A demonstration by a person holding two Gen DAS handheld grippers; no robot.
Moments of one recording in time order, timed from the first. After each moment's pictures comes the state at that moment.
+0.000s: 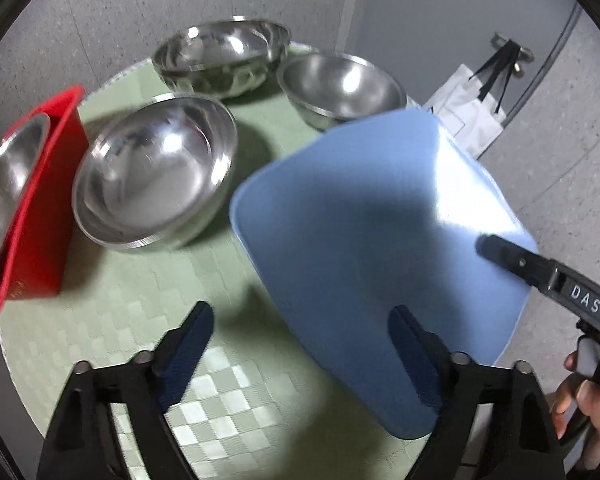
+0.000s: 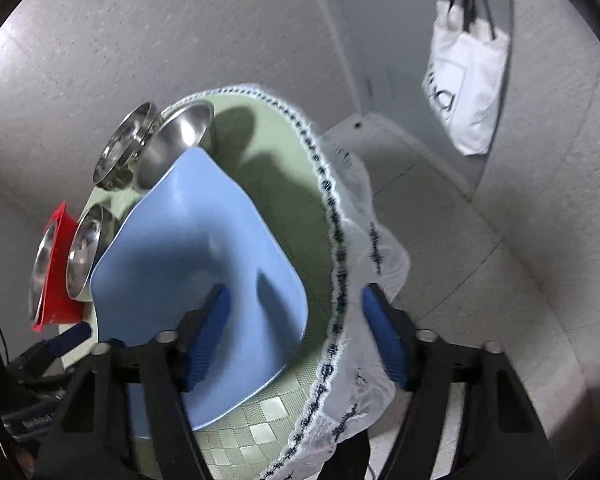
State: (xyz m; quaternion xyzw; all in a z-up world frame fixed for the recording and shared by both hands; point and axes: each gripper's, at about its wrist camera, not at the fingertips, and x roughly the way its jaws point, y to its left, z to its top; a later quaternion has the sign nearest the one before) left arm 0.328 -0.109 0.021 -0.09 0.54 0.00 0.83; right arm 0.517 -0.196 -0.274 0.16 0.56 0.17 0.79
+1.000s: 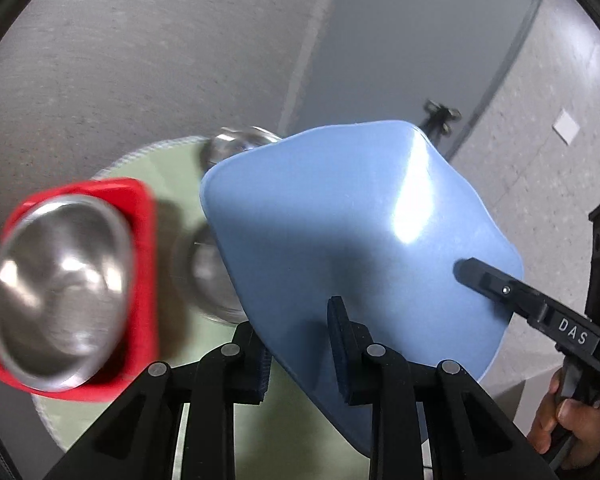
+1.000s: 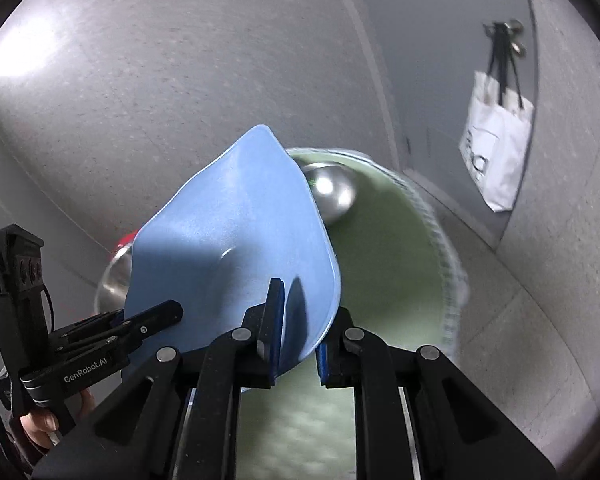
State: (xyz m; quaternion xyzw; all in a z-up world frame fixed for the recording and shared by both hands) left arm 0.287 0.040 0.136 -0.13 0.43 -0.14 0.88; right arm 0.476 -0.108 -0.157 0.16 0.46 0.21 0.85
